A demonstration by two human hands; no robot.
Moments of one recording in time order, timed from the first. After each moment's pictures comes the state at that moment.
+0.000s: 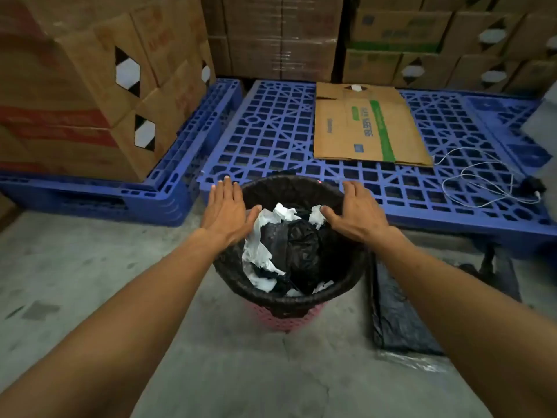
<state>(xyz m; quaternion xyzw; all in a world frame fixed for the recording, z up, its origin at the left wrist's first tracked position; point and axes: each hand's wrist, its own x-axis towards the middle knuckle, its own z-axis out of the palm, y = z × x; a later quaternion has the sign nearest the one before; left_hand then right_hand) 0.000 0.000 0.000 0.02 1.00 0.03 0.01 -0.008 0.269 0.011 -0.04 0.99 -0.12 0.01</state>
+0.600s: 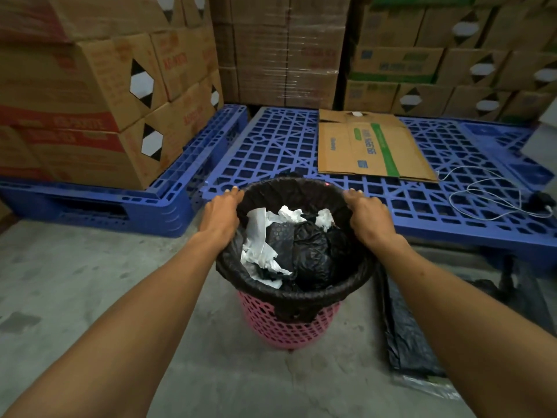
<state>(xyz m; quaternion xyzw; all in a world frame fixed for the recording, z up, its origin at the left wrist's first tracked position) -0.006 -0.022 -0.037 -0.01 0.98 0.15 -0.09 -0.020 0.273 -0.036 -0.05 0.99 -0.05 -0.09</state>
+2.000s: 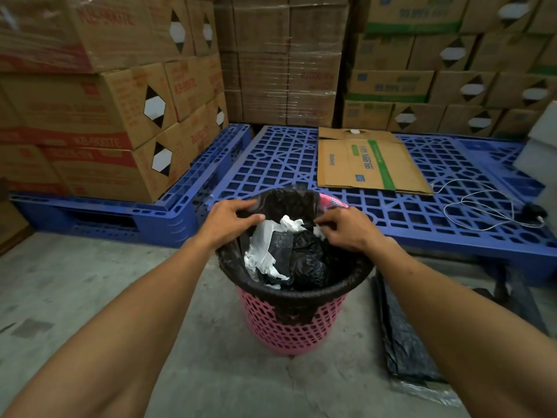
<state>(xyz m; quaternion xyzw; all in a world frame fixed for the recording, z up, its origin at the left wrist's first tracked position) 0.013 -0.028 -0.020 0.04 0.92 0.38 -0.07 -0.003 0.267 -0.022 -0.21 0.97 -0.14 -0.05</state>
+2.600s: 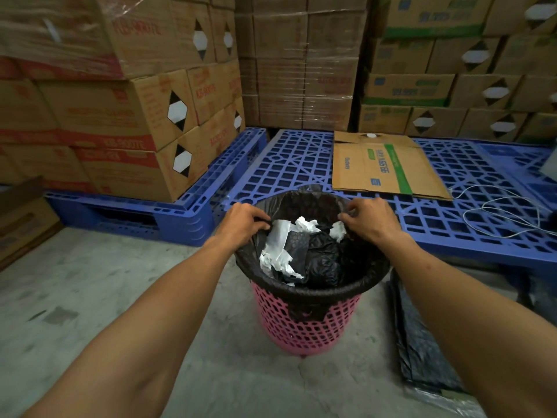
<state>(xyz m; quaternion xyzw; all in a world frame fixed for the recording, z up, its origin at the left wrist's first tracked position) 0.014 -0.029 -0.024 0.05 0.96 0.26 -0.10 -0.018 0.266 -0.015 -0.07 0.98 -0.12 -0.12</state>
